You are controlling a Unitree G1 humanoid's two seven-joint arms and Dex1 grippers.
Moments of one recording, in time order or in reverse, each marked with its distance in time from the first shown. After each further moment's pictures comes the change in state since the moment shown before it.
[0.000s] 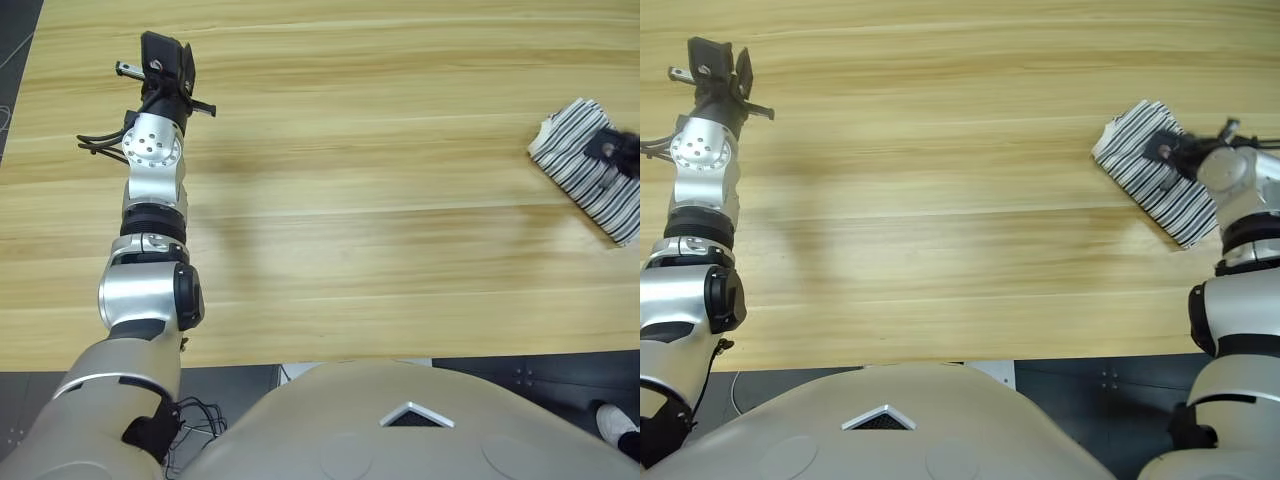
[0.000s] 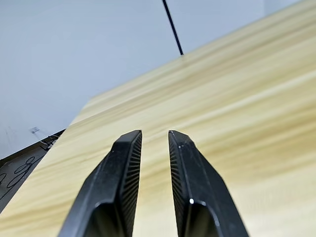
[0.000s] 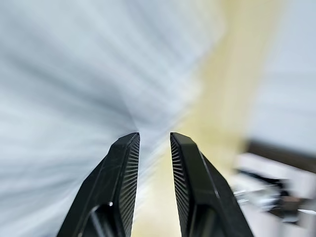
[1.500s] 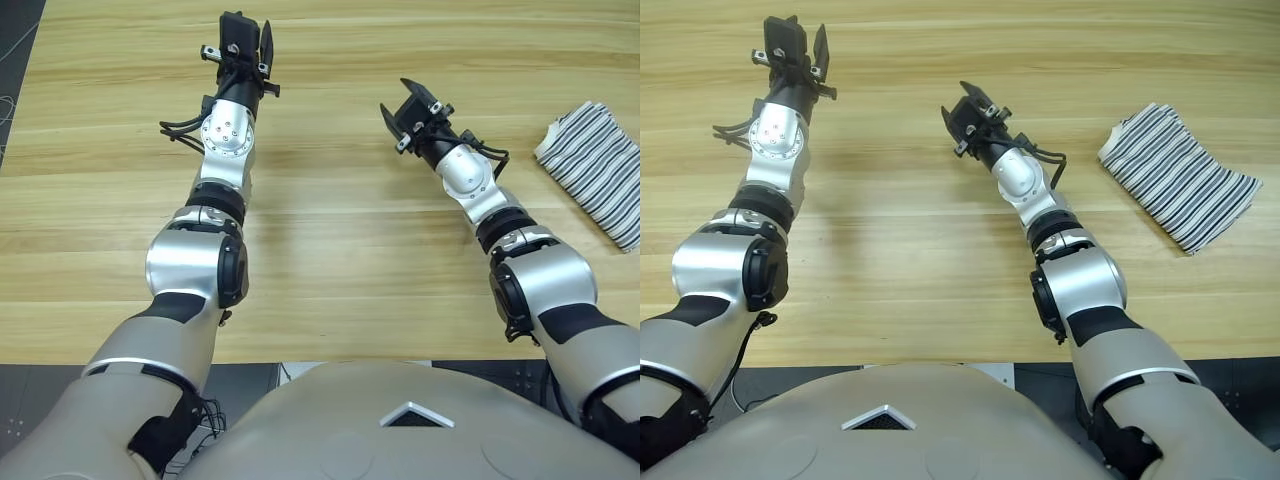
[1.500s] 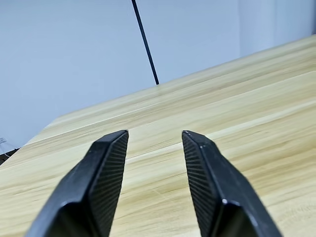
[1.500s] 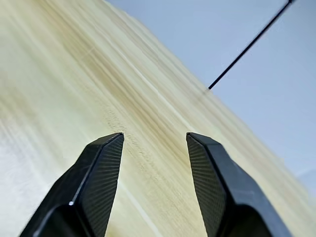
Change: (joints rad) left arm -0.157 -0.219 -0.037 0.269 0.061 -0.184 0.102; right arm -0.041 0.678 -0.156 0.217 0.133 -0.406 -0.156
